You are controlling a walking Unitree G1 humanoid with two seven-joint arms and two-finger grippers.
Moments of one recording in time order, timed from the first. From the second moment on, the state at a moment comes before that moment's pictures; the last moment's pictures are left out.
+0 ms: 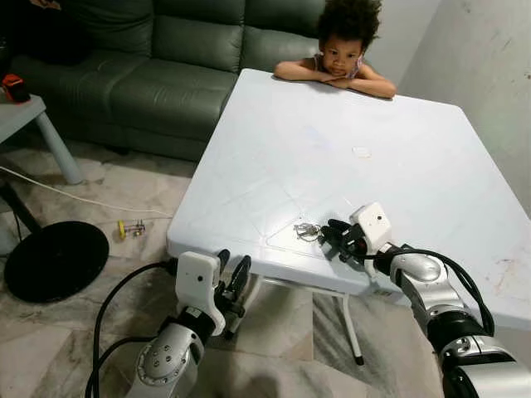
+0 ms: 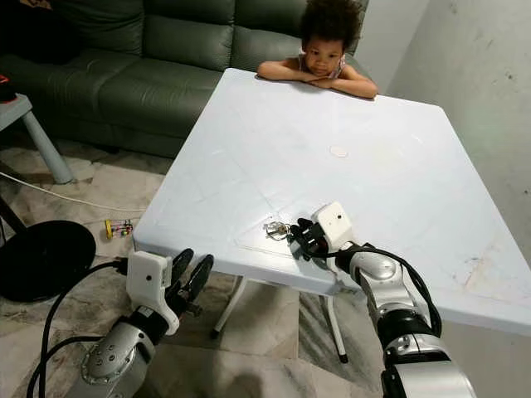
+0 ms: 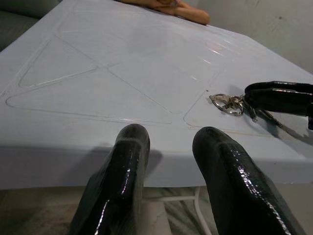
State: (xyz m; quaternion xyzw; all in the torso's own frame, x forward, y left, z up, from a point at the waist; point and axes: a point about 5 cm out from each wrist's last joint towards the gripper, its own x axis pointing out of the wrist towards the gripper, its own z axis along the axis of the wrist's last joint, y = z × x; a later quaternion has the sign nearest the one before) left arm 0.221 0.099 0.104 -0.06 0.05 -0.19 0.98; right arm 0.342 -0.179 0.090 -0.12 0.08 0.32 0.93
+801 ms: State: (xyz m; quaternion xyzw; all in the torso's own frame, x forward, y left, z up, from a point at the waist) left arm 0.234 0.093 0.119 -0.08 0.02 -0.18 0.98; right arm 0.357 -0.190 0.115 -0.03 0.01 0.21 0.98
